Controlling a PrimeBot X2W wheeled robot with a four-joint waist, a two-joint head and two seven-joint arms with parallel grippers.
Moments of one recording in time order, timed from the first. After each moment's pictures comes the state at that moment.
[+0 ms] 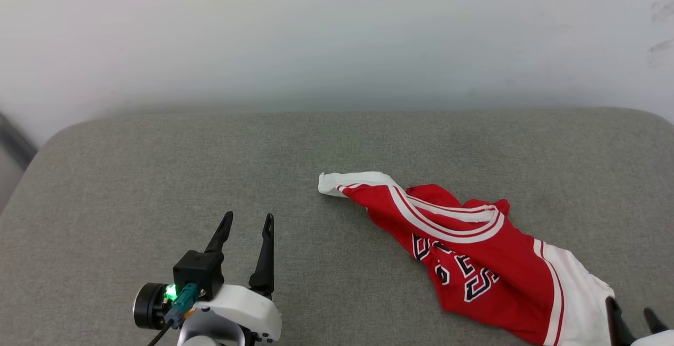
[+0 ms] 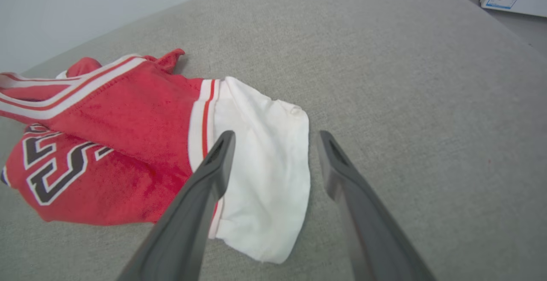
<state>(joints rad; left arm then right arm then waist) -0.11 0.19 -0.36 0.16 -0.35 0.16 -0.21 0.15 -0.05 -0.34 0.11 0.27 0.13 0.29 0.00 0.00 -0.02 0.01</state>
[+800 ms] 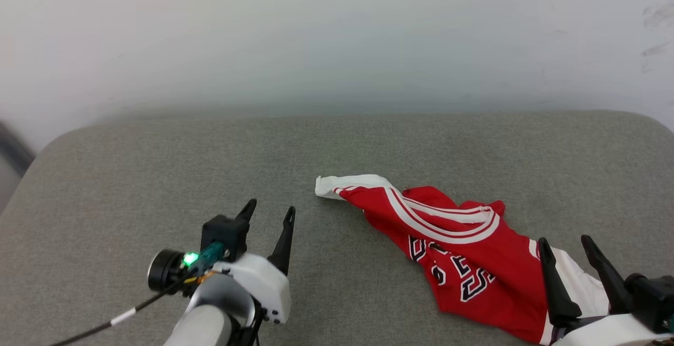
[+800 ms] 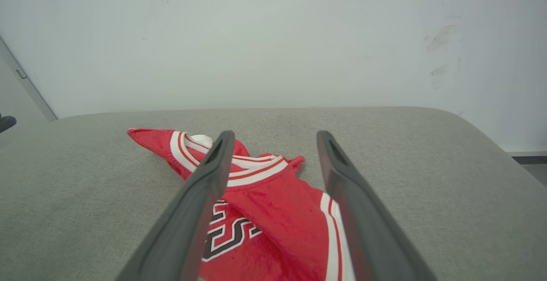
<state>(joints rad) -0.18 0.24 -0.42 0.18 -0.35 0.12 -0.03 0.18 -0.05 -0.06 -0.21 0.15 0.13 0.06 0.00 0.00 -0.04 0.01</state>
